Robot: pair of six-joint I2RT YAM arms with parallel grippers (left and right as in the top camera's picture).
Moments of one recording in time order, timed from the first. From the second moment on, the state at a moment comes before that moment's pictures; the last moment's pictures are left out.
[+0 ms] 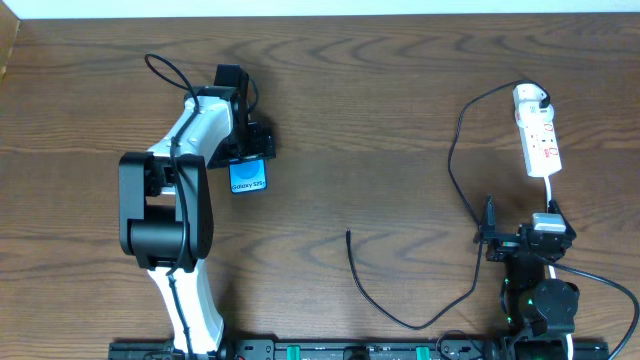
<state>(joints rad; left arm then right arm) -0.08 2.11 1.46 -0.87 0.01 -0.26 0.04 0.01 0.01 -0.06 0.13 -0.03</state>
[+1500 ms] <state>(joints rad) -0.08 2.10 1.46 -0.87 0.01 -0.26 0.04 0.01 0.01 -0.06 0.13 -0.03</state>
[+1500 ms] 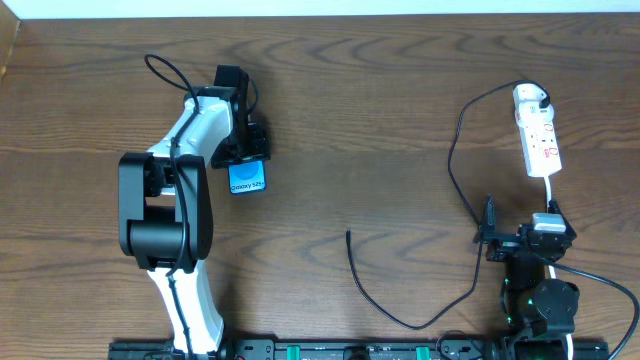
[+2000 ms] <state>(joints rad) -0.08 2.10 1.47 -0.90 0.01 -0.25 0.04 0.01 0.01 -0.06 0.13 -0.03</state>
